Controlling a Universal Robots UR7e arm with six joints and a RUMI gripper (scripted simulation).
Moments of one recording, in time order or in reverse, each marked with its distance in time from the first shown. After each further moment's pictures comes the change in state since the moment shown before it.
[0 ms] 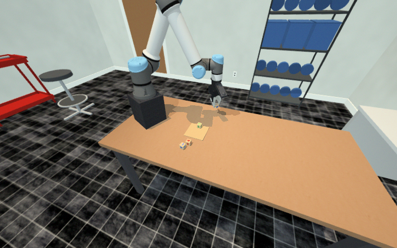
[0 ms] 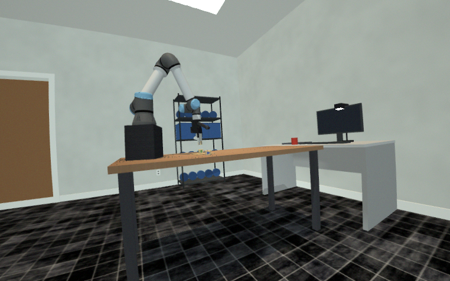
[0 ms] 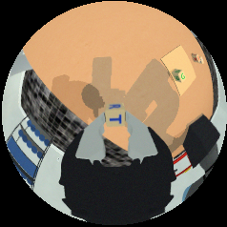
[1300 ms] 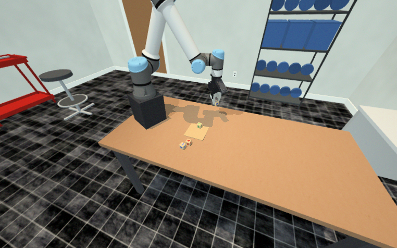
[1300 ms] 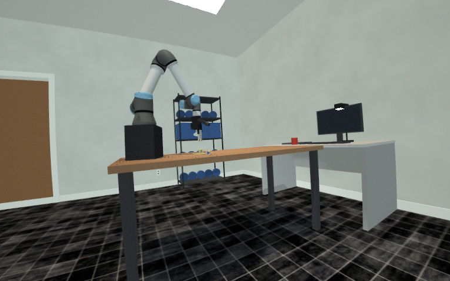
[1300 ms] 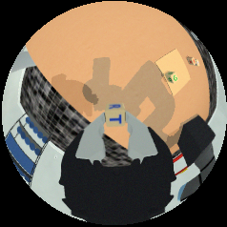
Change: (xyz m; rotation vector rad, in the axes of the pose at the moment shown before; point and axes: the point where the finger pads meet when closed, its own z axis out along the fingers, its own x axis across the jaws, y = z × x) arm 0.006 -0.004 -0.031 -0.007 0.010 -0.038
